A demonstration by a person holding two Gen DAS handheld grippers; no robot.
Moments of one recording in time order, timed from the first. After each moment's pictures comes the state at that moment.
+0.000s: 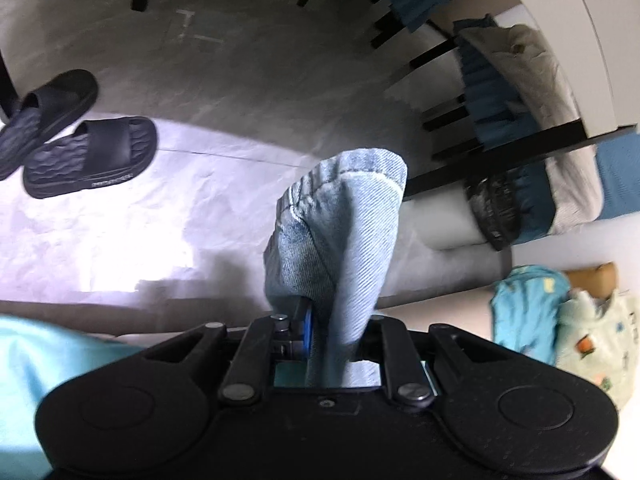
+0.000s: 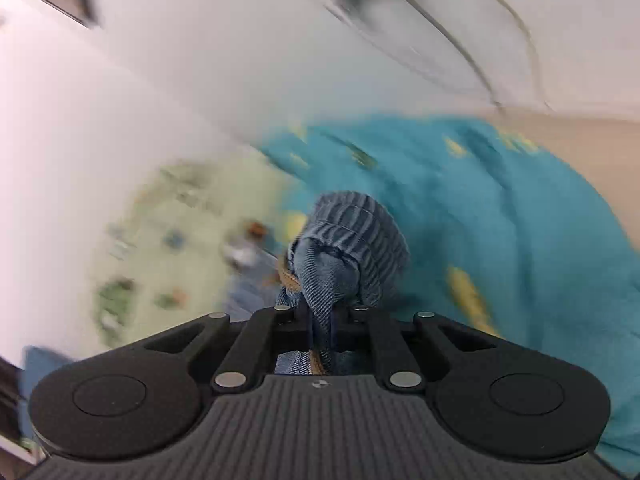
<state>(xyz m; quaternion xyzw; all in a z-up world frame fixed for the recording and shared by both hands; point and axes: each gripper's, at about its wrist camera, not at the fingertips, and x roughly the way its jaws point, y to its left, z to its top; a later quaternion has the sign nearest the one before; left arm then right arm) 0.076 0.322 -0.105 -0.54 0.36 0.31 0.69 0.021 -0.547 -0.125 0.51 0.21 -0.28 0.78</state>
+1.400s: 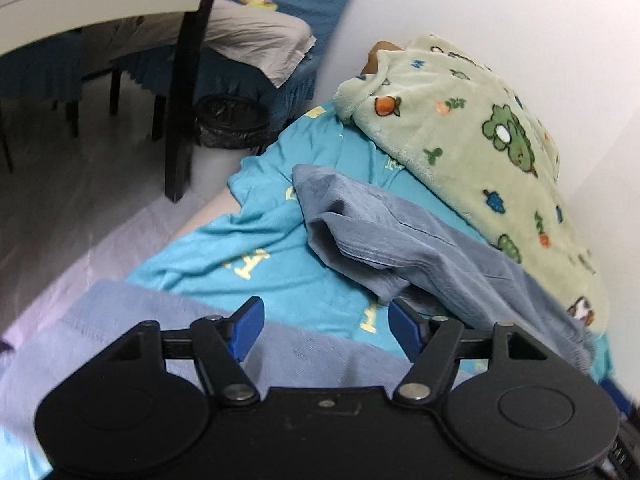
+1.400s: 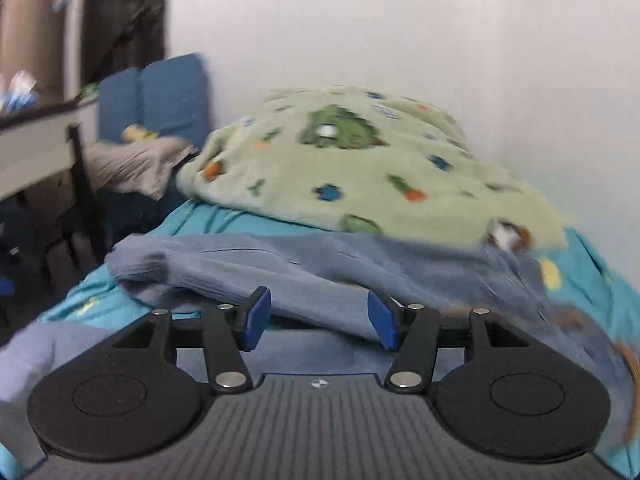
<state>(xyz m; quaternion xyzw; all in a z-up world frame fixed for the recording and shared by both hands) 0.163 0.065 -0.037 -0.18 0.37 0.01 0.91 0.111 -0.262 -0.084 -0.02 0.21 0.04 0.98</state>
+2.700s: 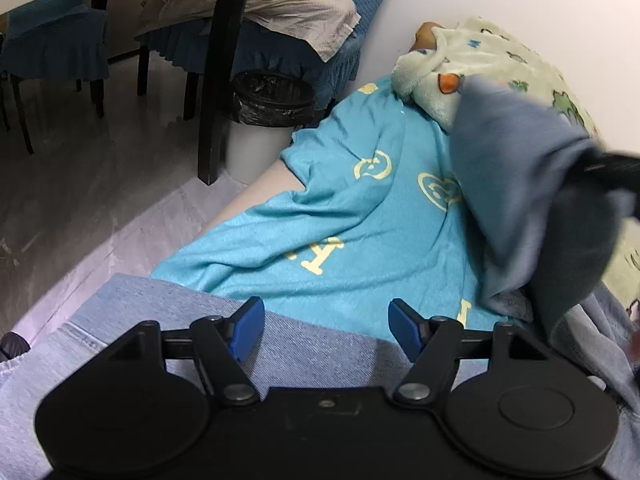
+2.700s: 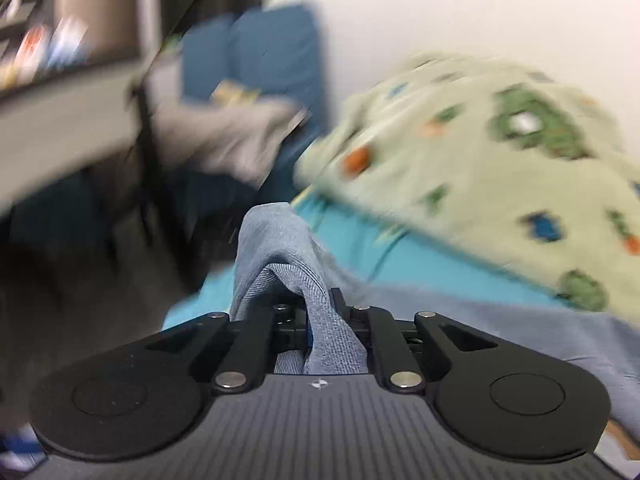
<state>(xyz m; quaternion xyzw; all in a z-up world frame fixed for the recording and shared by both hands) 0.190 0.100 -0.090 -0.18 0.39 0.05 0.90 0.305 -0.135 -0.056 0.04 0.22 0.13 0.97</state>
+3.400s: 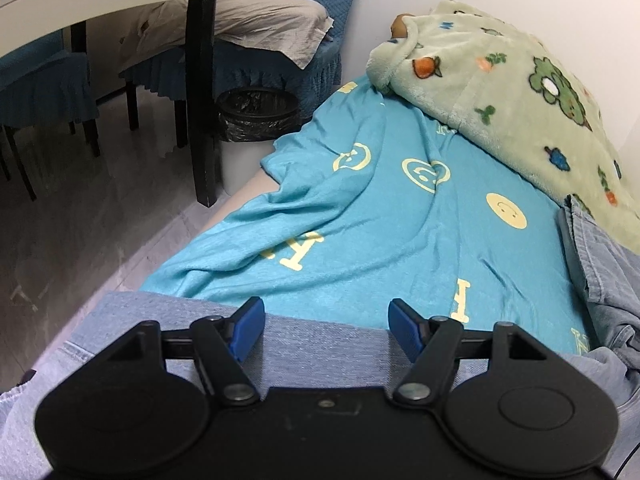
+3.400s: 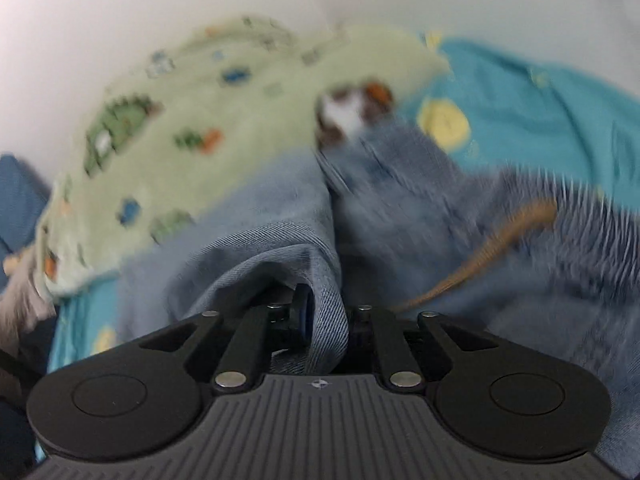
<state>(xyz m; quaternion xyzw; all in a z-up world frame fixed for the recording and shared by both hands) 0.190 0.067 -0.095 -0.11 0.38 0.05 0.92 0.202 -0.447 -0.163 0.30 0.31 -0.15 0.89</state>
